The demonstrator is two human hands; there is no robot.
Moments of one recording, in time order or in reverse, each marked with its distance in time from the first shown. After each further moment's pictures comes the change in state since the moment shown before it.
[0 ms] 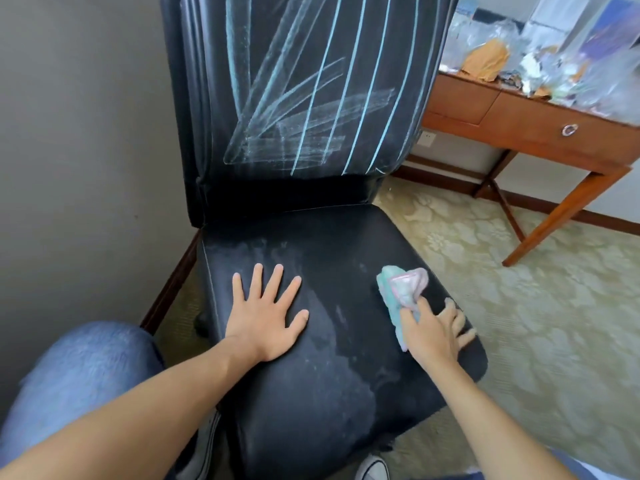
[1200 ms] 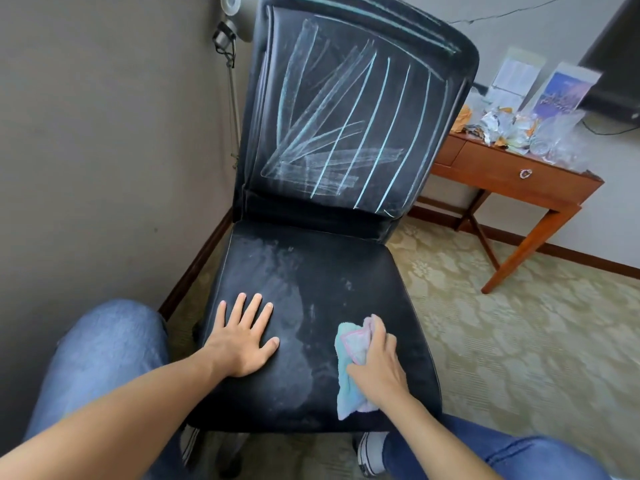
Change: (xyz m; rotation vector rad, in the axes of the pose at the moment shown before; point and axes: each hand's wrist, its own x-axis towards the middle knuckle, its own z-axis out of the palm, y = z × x) left_hand -0.068 -0.016 -0.005 0.028 -0.215 -0.043; right_hand -0.119 -0.008 -0.031 0.238 -0.232 -0.275
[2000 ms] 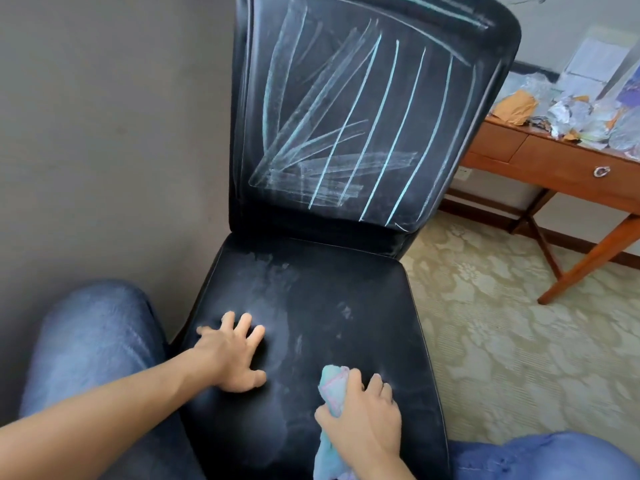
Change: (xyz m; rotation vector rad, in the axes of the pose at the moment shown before) left_hand -0.093 -0.042 -0.020 0.169 -0.231 -0.079; right_hand -0.084 -0.035 0.074 -0.411 0.092 -0.225
